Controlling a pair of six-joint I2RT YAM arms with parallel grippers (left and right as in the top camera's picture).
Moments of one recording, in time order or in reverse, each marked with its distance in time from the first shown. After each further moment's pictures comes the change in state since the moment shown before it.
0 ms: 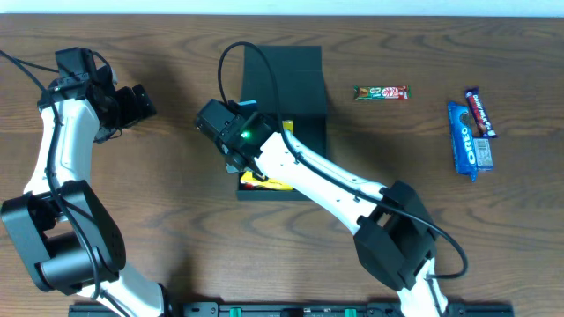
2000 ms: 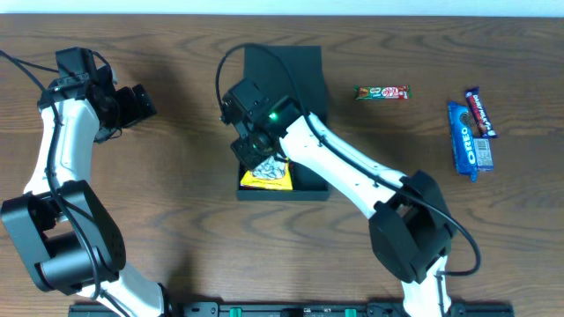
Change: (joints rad) left arm 0.000 0.000 0.000 0.000 0.000 0.000; right arm -0.124 -0.039 -0.035 0.087 -0.326 -0.574
